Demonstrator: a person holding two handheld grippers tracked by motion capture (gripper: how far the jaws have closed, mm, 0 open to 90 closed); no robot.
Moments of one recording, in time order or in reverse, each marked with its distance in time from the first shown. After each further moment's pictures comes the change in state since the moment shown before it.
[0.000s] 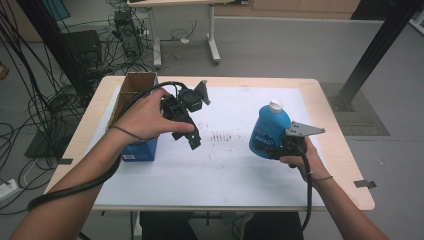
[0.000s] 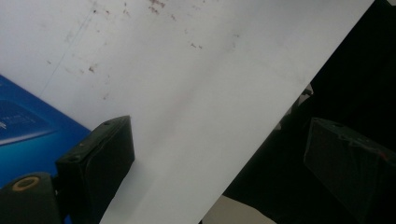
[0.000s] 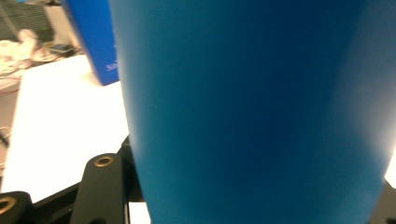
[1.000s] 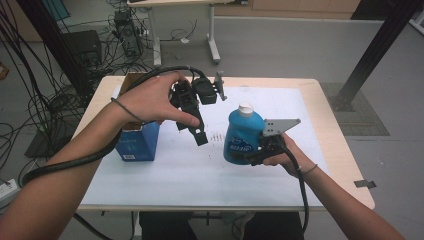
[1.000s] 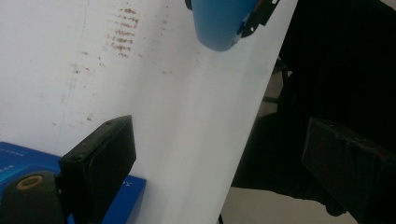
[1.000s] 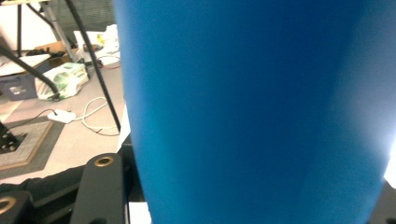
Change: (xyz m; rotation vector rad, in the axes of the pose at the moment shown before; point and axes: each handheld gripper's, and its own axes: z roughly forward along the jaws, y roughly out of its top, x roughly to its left) left arm -0.021 0.022 -0.034 0.005 -0.057 0.284; right arm 0.047 0.042 0.040 0.018 0.368 -0.109
